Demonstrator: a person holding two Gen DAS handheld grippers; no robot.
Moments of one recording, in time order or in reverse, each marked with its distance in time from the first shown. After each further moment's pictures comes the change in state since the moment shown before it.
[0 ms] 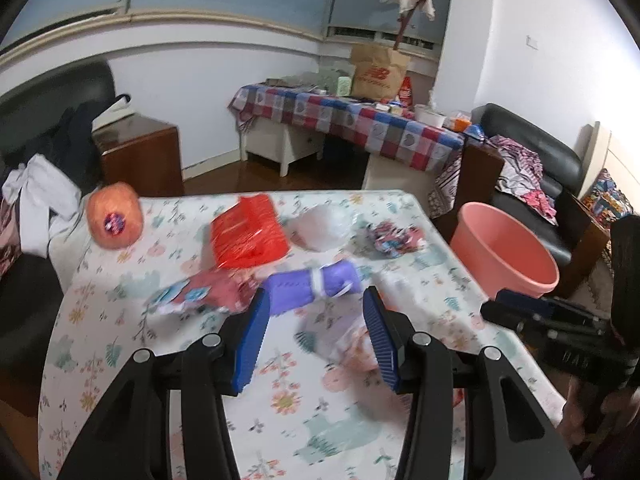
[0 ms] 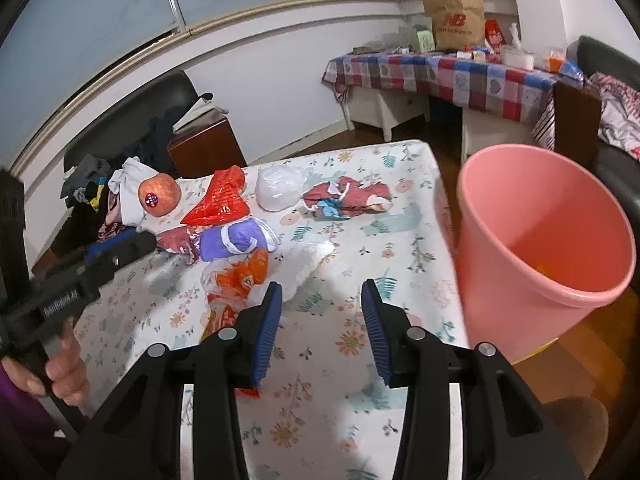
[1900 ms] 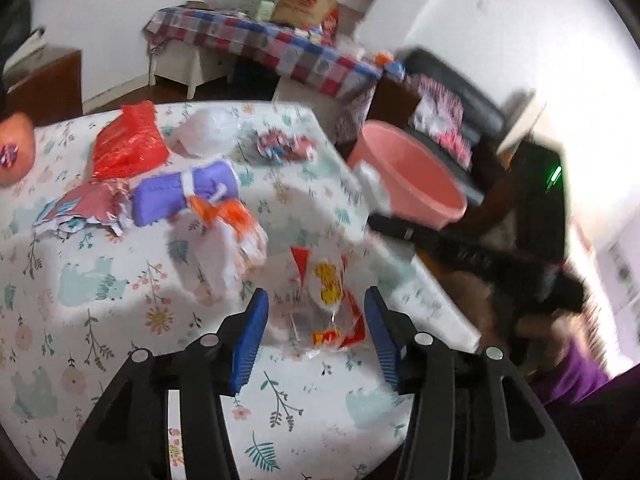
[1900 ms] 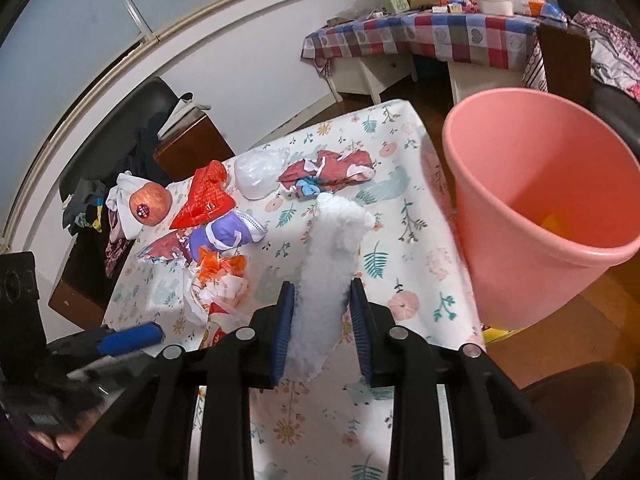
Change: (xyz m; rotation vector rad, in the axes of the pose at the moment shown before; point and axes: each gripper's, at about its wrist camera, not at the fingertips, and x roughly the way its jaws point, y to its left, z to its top) left arm 0.014 -0.045 -0.026 0.031 0.300 -0.360; right arm 0.002 -0.028 -0.004 0.140 0.064 0.018
